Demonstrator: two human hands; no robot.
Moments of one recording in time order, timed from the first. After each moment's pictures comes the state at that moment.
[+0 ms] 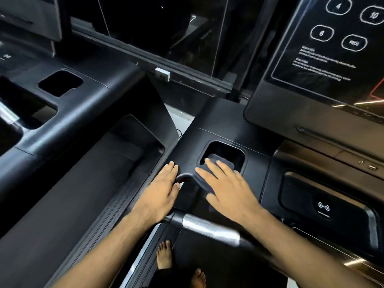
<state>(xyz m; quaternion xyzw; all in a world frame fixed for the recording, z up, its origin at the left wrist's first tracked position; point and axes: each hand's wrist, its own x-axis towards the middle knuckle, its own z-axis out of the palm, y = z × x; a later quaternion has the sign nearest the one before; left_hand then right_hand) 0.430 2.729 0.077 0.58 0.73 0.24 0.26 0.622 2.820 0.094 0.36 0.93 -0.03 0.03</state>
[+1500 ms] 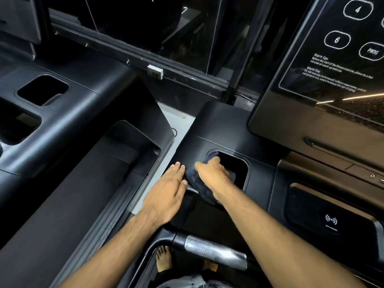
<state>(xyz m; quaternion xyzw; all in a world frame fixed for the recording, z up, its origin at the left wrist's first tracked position) 0.414 2.779 0.080 0.61 0.72 0.22 0.24 0.520 2.885 0.102 0.71 0.58 -0.40 -0.01</state>
